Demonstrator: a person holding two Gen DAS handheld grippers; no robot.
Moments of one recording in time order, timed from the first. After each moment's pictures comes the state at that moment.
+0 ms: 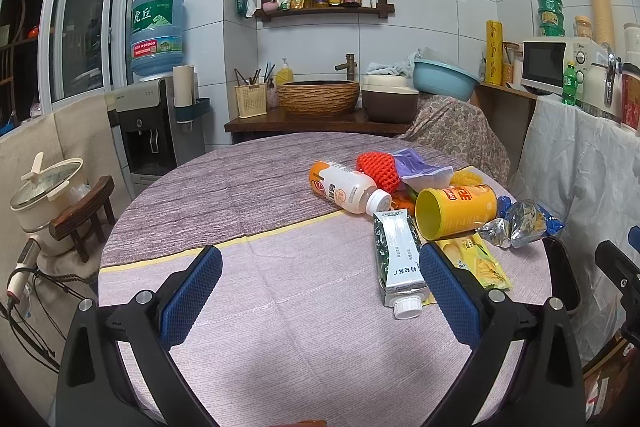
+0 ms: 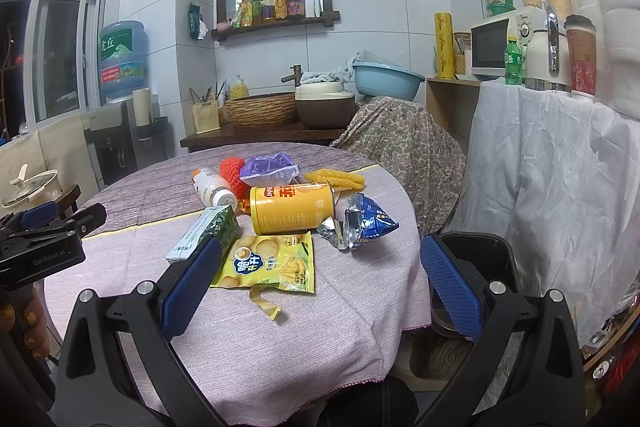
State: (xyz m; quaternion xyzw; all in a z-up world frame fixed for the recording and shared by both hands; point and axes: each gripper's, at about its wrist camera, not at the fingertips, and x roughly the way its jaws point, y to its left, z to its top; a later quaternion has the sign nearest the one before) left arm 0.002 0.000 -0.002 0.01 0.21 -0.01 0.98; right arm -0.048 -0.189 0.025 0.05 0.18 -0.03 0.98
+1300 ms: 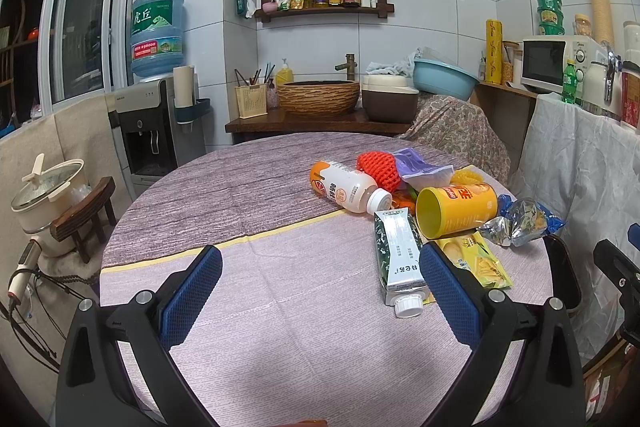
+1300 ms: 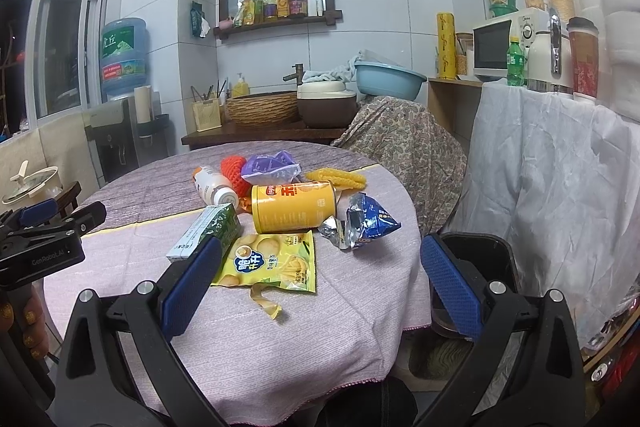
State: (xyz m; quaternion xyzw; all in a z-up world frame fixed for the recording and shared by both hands) left arm 0.001 -0.002 0.000 0.02 0.21 -0.01 0.98; right arm -0.046 -0.188 0.023 0.04 0.18 -0.03 0.98
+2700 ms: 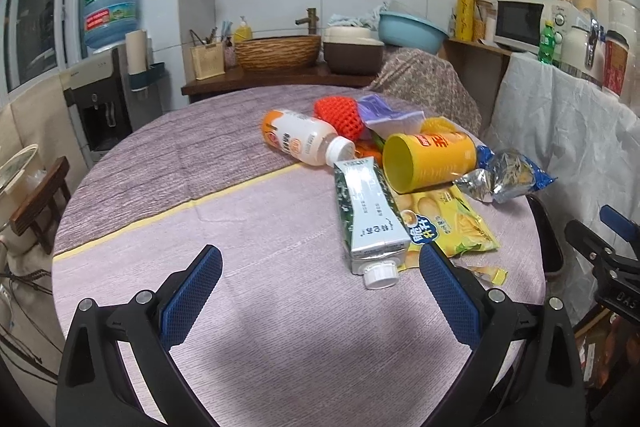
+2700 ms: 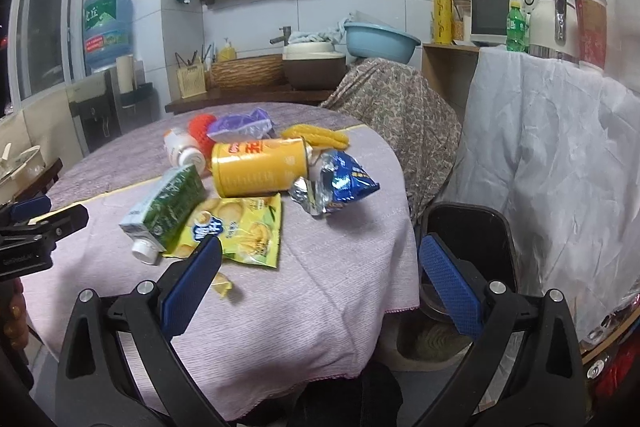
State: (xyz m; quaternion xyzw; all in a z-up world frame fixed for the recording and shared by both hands) left arm 0.032 -0.015 -0.032 0.03 0.30 -0.08 0.95; right arm -0.005 -0.224 -0.017 0.04 0.26 -0.05 0.96
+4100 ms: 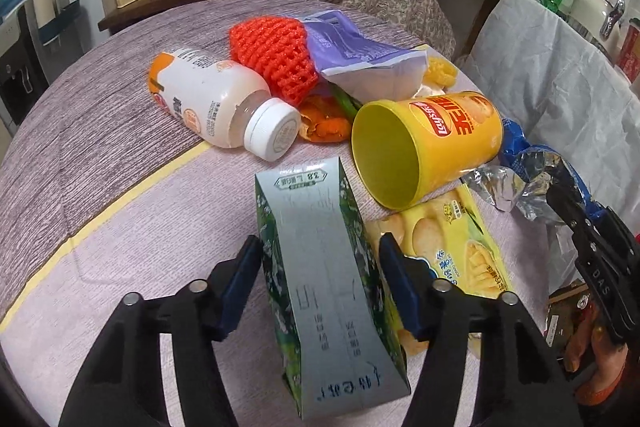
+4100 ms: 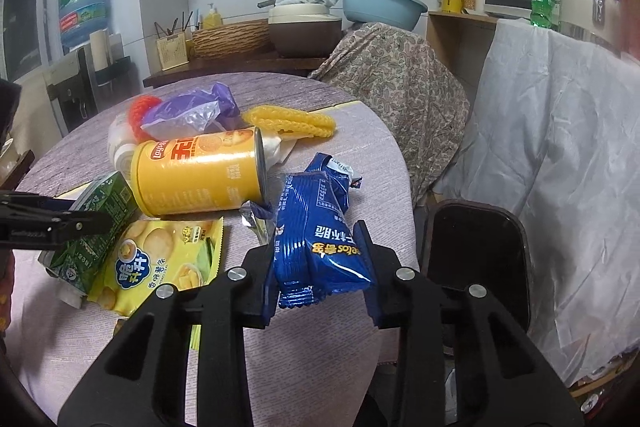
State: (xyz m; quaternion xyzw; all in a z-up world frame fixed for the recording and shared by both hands) left arm 0.169 -0.057 -0.064 0.03 0.47 -0.17 0.87; right arm 0.096 -0.253 -0.036 0.03 0.31 -0.04 0.95
